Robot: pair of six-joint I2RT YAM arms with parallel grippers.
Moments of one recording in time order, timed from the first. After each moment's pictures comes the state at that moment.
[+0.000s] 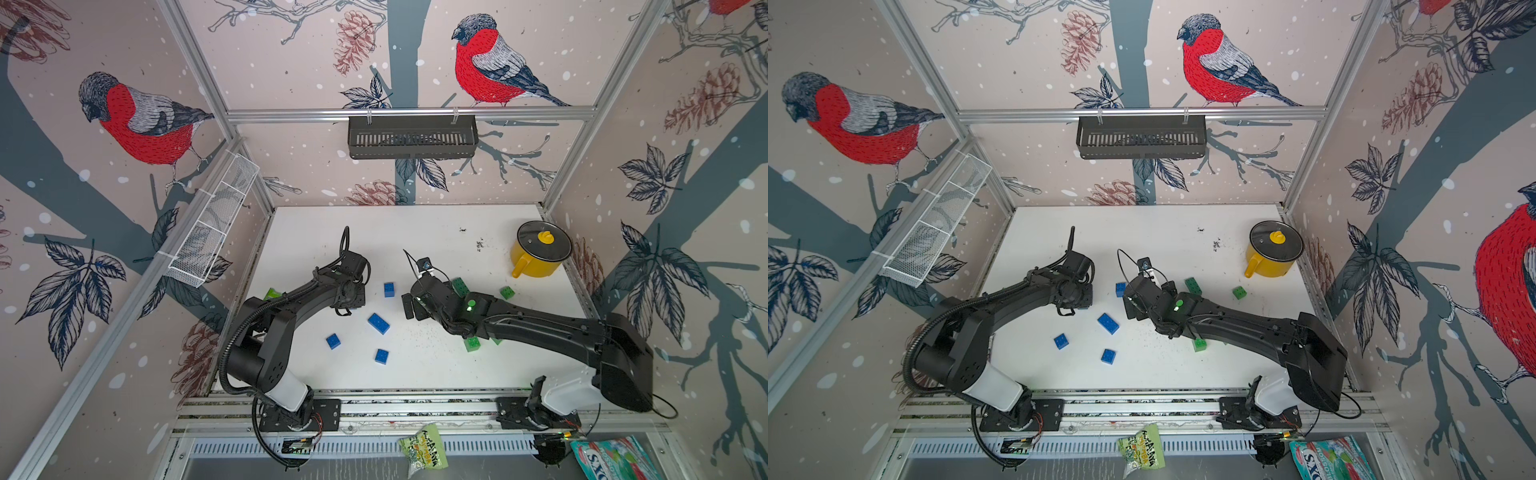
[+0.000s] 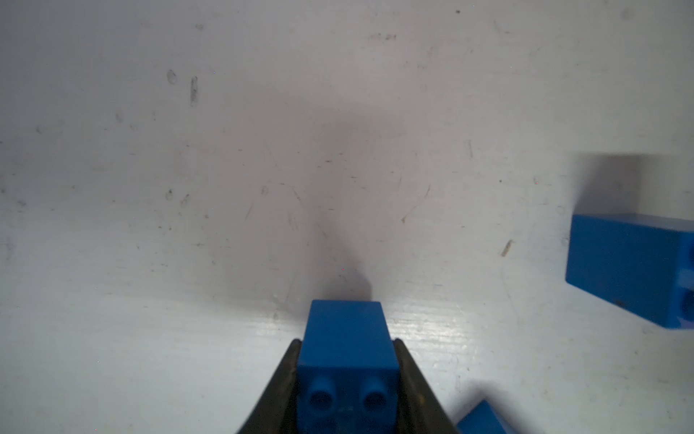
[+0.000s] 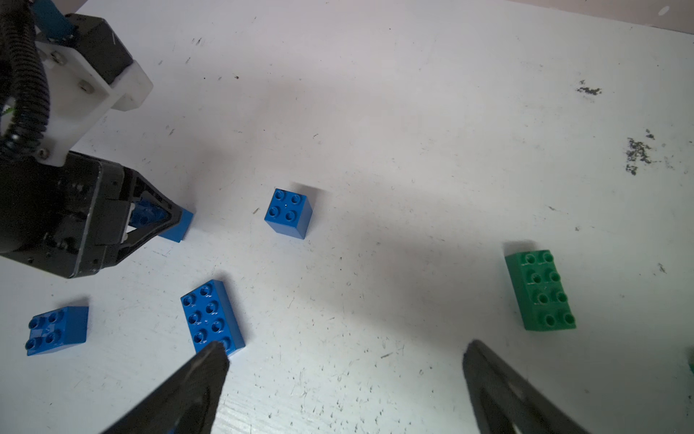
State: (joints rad) left arm -0.41 1.58 0.92 -0.58 -0.13 -0.46; right arm 1.07 1.47 1.03 -0.39 0.43 0.53
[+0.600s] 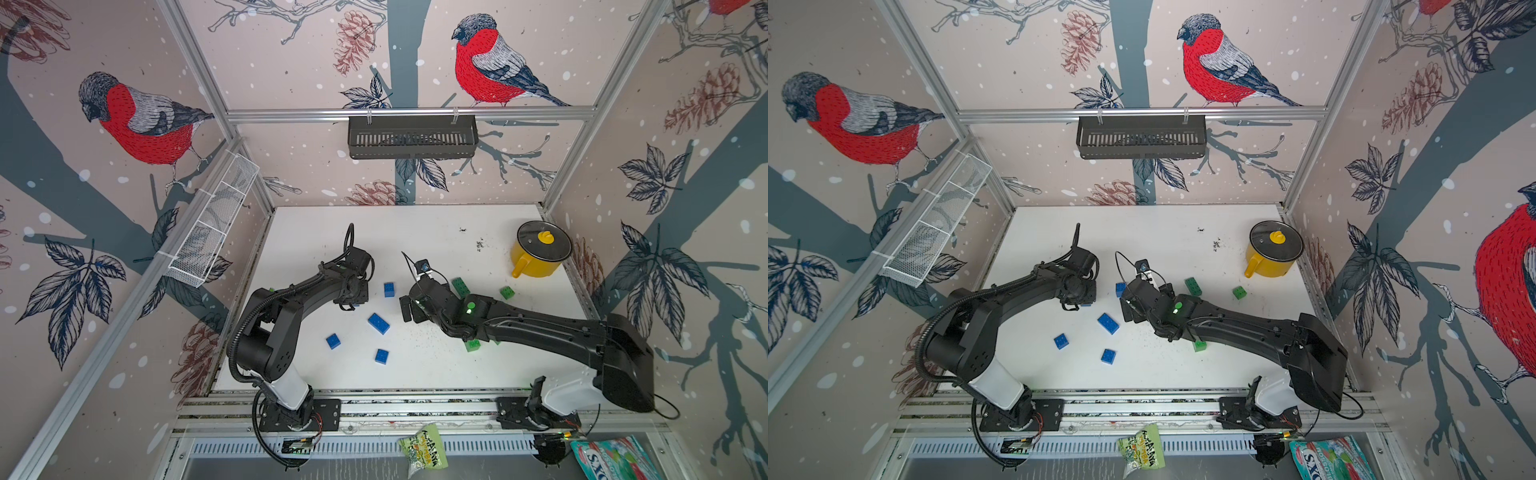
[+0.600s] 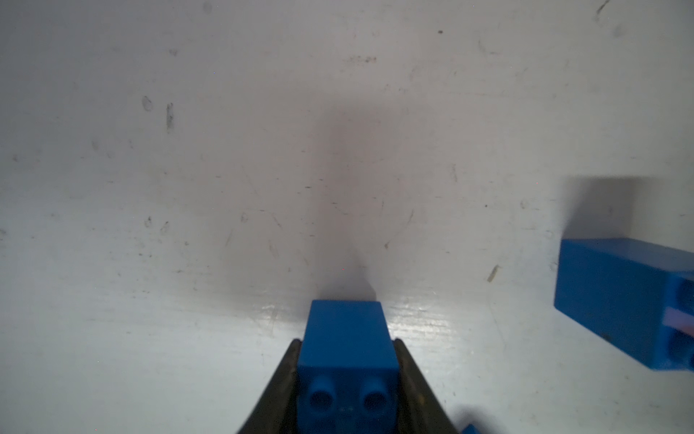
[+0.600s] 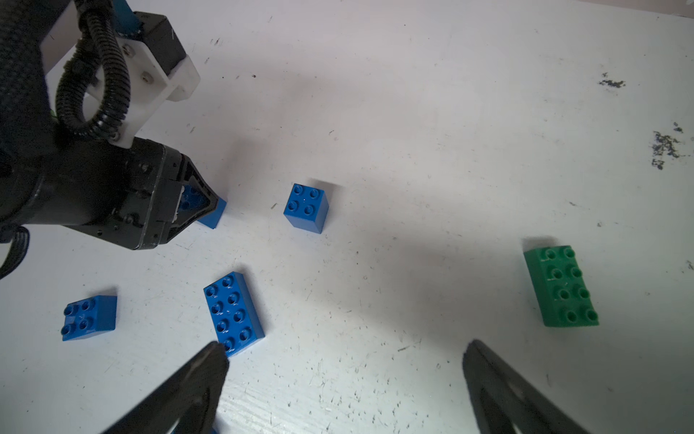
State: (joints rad) left arm -0.43 1.65 0.98 -0.60 -0.13 -0.46; right arm 1.09 1.47 1.03 -0.39 0.42 0.55
